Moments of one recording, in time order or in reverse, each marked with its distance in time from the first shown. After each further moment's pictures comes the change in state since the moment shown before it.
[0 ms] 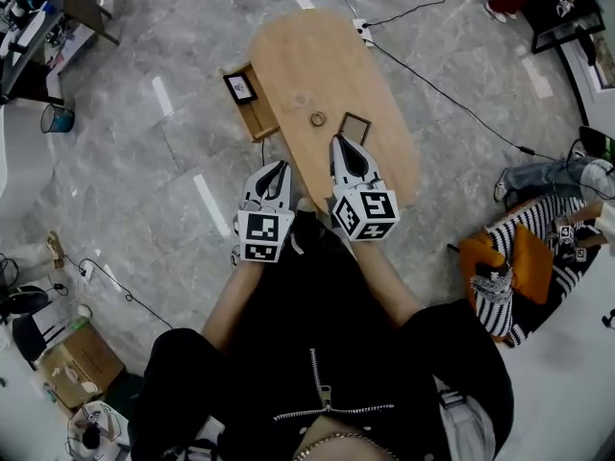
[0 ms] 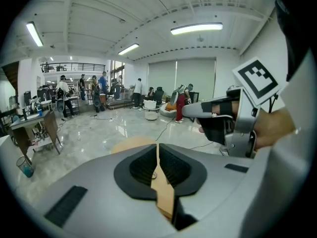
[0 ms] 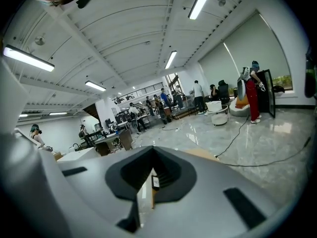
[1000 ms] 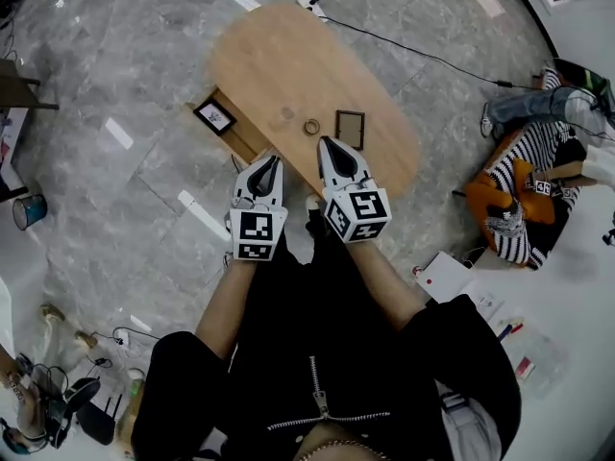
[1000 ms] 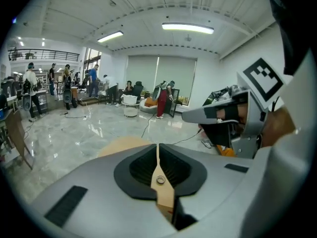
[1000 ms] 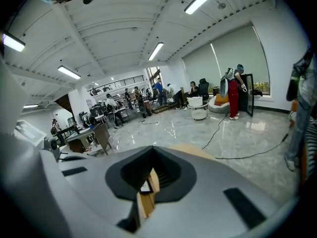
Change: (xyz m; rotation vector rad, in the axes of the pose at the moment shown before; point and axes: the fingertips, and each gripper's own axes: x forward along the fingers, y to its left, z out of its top) left arm 0.105 0.120 0.012 0.092 0.060 -0.319; right arm 0.130 0.009 -0.019 0.042 0.082 -0.284
